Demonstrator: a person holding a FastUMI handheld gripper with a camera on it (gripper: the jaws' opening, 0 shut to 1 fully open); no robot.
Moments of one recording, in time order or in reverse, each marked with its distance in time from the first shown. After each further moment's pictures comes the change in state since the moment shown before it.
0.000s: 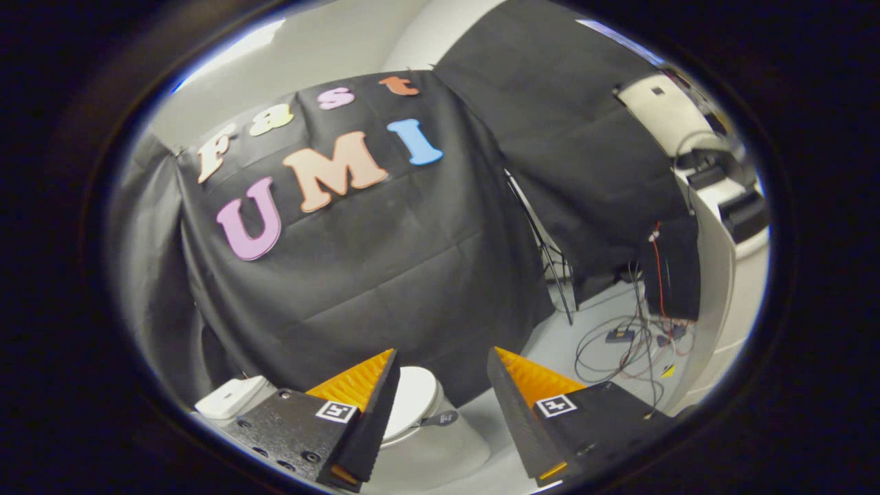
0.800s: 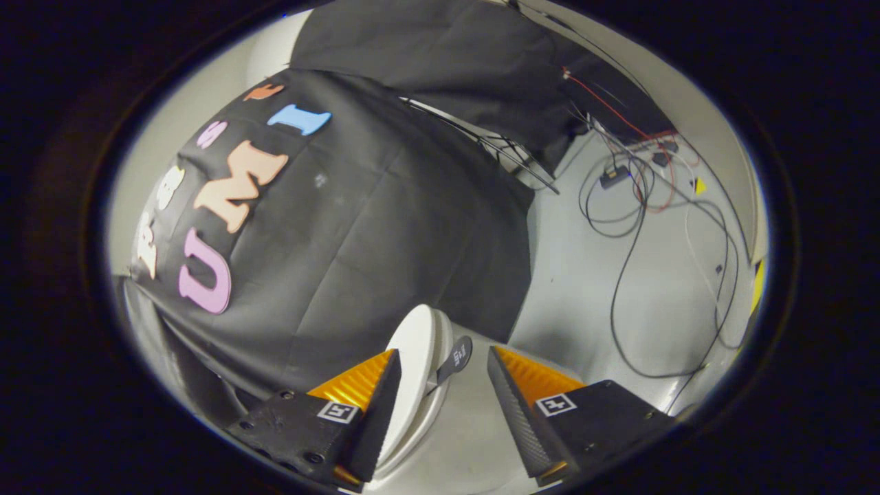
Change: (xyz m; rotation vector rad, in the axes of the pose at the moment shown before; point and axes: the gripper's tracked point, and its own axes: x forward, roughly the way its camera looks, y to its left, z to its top) arm 0.099 -0.015 -0.165 0.563 0.223 -0.005
